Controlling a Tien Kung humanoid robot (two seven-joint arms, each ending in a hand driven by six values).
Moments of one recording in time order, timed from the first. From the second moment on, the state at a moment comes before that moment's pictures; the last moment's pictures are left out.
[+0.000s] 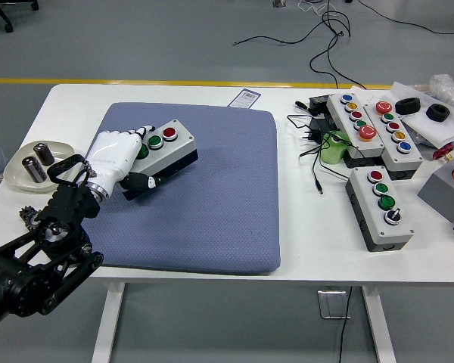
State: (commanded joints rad) left arm -0.59 0.29 -0.78 -1.05 2.25 0.33 0.17; right arm -0.08 0.00 1.61 0.18 -1.63 -0.21 -0.15
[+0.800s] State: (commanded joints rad) left arm -0.69 0.37 -0.58 -1.01 2.05 0.39 -0.30; right arm -0.08 0.00 1.59 0.18 -1.62 -0.20 -0.15
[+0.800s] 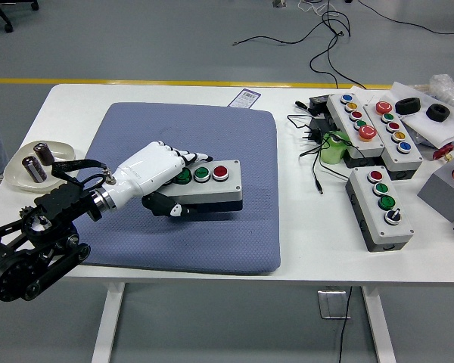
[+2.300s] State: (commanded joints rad) left arm -0.67 0.38 -0.66 -1.07 2.18 0.22 -0.22; right arm -0.07 0.00 1.60 0.18 -1.63 -0.20 -0.15
